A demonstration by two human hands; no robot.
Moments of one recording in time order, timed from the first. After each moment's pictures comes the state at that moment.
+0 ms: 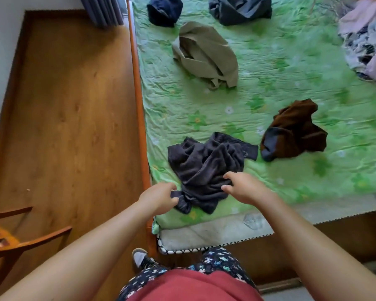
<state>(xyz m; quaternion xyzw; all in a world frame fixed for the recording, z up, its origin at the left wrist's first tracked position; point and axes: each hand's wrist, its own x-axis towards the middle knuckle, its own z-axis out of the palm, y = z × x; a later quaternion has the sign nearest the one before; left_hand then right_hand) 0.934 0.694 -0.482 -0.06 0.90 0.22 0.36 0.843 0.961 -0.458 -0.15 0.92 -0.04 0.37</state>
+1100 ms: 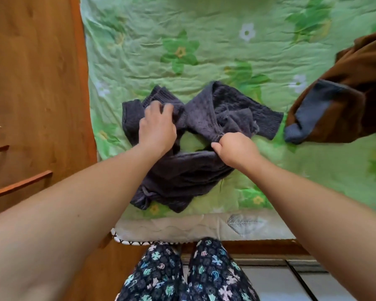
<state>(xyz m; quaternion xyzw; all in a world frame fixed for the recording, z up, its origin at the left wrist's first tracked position) 0.715 0.813 -0.712 -0.19 0.95 0.13 0.23 0.666 1.027 -0.726 -0.19 0.89 -0.03 0.42</state>
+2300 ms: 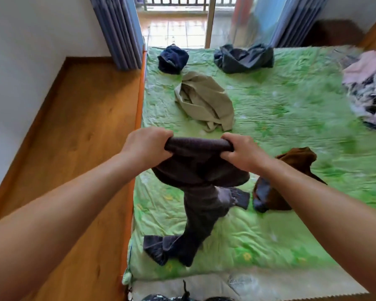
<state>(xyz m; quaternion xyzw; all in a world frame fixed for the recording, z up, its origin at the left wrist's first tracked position) 0.725 0.735 -0.314 -0.01 1.00 0.08 0.01 0.623 0.996 -0.353 -0.27 0.91 -0.26 0.15</state>
